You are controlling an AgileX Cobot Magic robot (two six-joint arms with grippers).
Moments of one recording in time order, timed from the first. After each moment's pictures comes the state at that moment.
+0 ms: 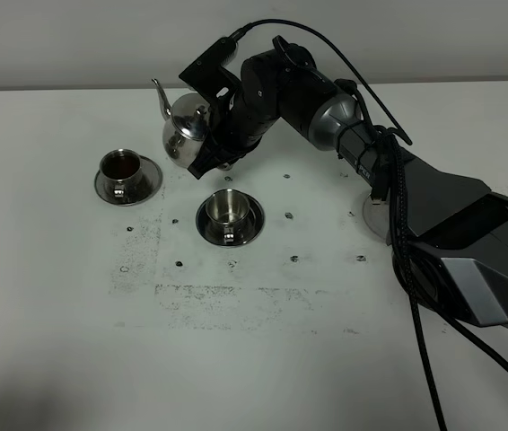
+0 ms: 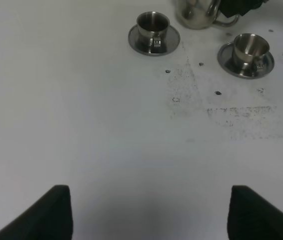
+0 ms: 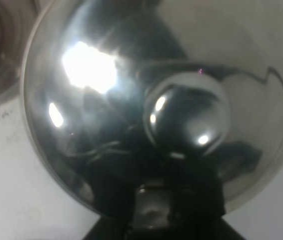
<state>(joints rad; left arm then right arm) 0.01 -0.01 -0.51 -0.12 1.07 0.12 0.44 2.70 -2.58 0.09 0.97 -0.38</state>
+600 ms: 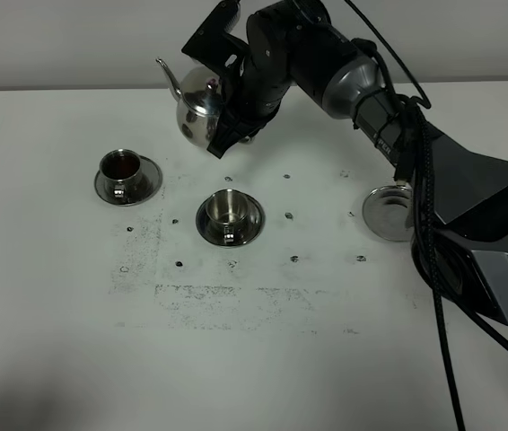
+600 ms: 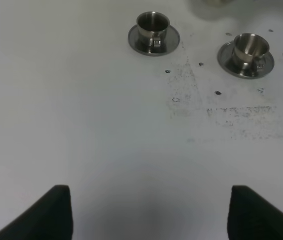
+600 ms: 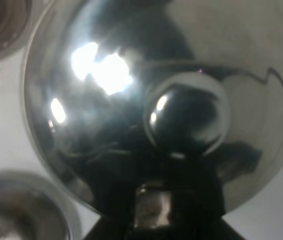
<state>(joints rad) 0.01 -0.01 -0.51 -0.12 1.07 0.12 0.44 2.58 -2.58 -0.02 1.14 -0.47</state>
